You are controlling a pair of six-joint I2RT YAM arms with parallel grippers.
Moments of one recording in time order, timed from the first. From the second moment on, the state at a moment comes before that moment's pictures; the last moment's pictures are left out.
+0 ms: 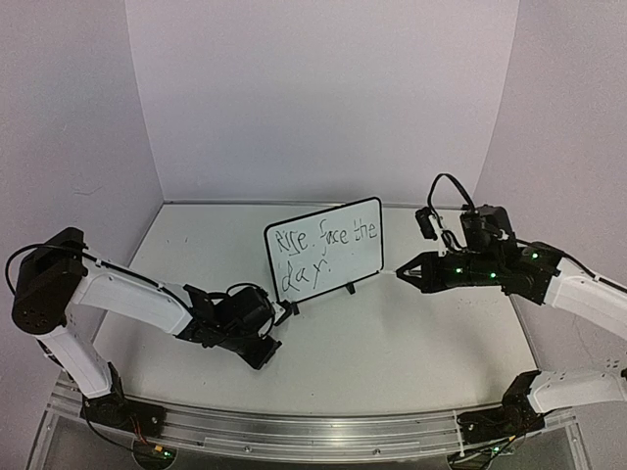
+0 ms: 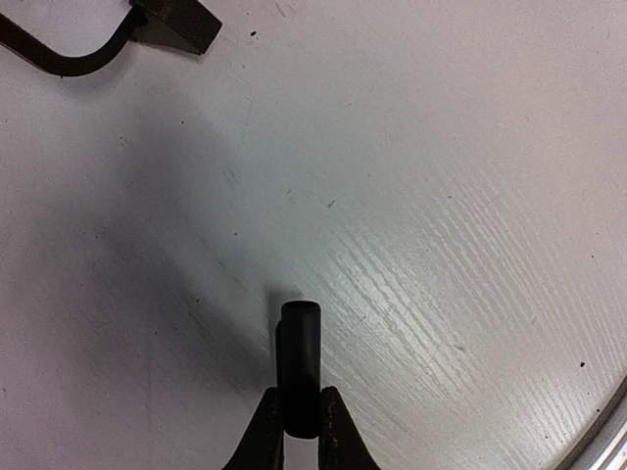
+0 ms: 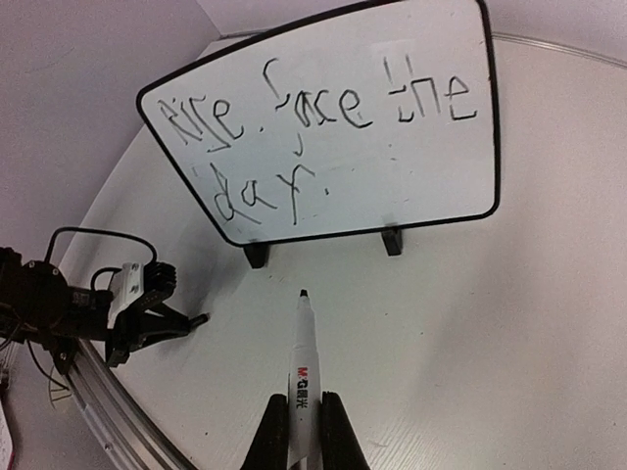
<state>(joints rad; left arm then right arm) -1.10 1.65 0.80 -0.22 -0.09 -0.34 0.69 1.06 0.87 -0.41 -0.14 0.39</state>
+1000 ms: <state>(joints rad) -1.16 1.40 0.80 0.03 0.43 -0.28 0.64 1.32 0.97 -0.55 -1.09 0.42</state>
